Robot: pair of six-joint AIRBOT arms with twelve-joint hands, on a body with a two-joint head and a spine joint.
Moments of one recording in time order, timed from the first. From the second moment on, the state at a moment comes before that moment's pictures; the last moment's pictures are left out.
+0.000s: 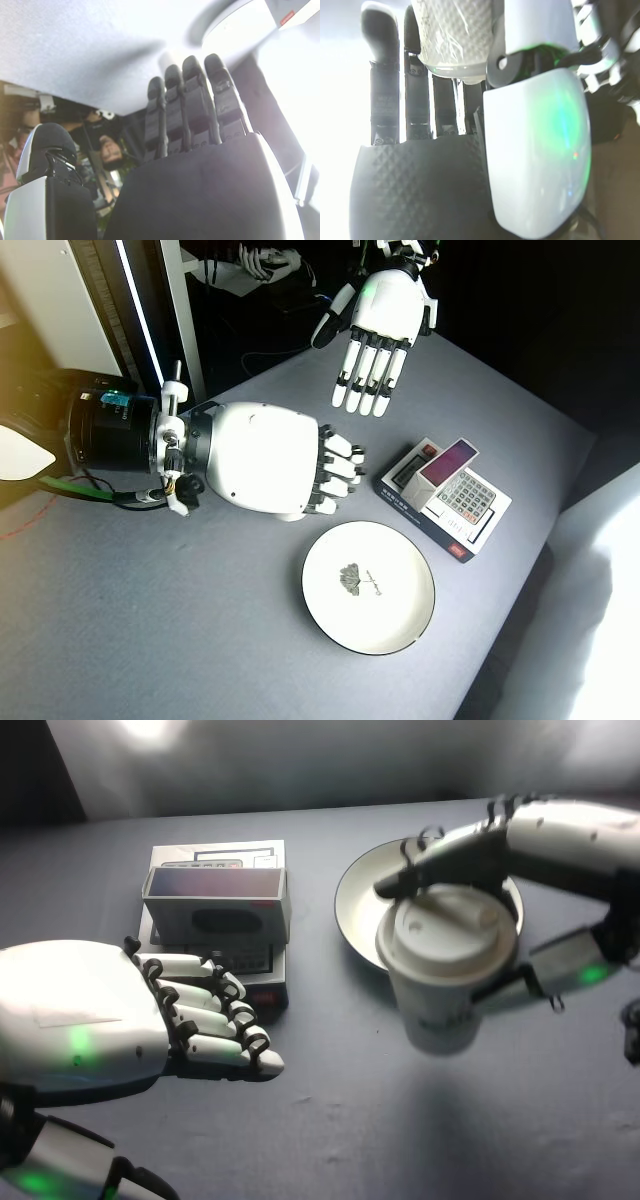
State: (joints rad) left arm 0.33 -0.60 0.76 1.22 -0.49 -0.02; right arm -0.25 -0.92 0.96 -0.11 0.48 -0.45
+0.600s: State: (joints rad) left arm 0.33 -0.60 0.76 1.23 -0.49 -0.02; right arm -0.22 -1.11 1.25 0.08 0.60 -0.66
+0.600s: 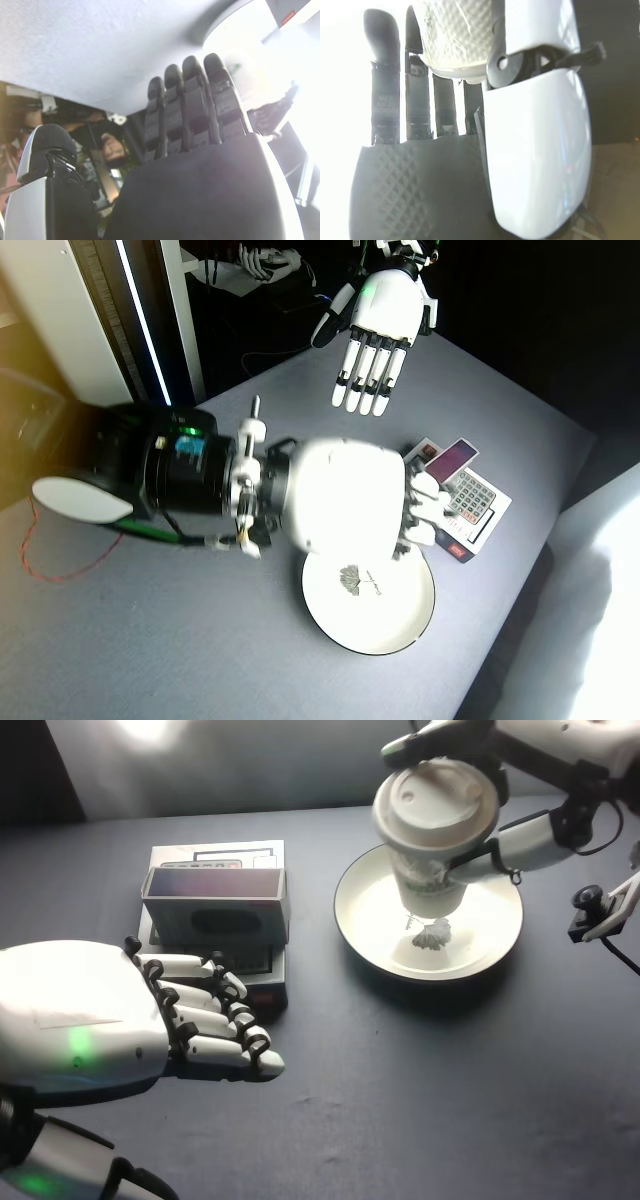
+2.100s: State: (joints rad) left arm 0.33 -0.60 0.76 1.23 -0.50 0.00; right arm -0.40 -1.24 1.36 0.29 0.81 -0.66
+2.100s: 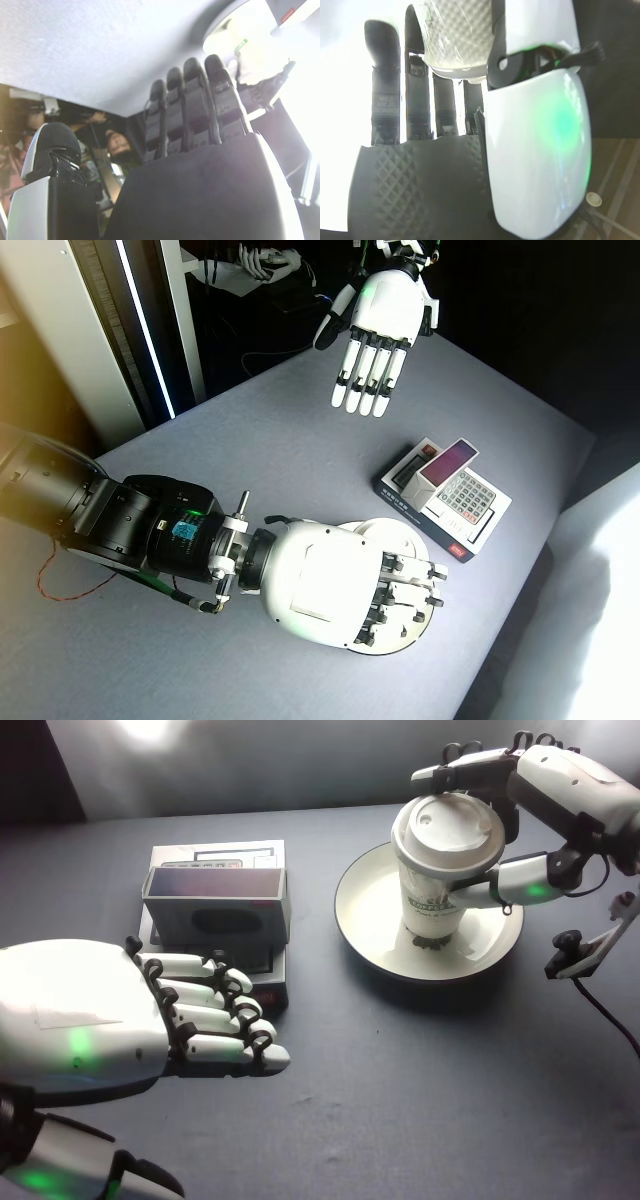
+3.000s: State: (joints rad) left arm 0.33 -0.60 0.76 1.23 -0.49 0.00; right arm -0.41 -1.24 1.36 0.26 0.81 -0.66
